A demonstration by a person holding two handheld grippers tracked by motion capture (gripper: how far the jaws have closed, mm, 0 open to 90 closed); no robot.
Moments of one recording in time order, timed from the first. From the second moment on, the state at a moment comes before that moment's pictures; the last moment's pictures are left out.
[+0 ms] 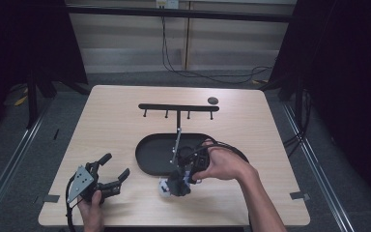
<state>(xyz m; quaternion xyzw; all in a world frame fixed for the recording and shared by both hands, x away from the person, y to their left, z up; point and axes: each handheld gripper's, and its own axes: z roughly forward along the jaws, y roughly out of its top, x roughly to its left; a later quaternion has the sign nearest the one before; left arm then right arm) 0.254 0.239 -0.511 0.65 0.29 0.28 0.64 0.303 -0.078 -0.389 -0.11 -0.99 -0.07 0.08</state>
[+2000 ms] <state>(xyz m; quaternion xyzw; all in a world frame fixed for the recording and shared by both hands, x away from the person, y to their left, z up) 0.255 0.239 -0.511 0.65 0.29 0.28 0.64 0.390 -0.040 -0.313 -0.10 -0.99 -0.02 0.04</state>
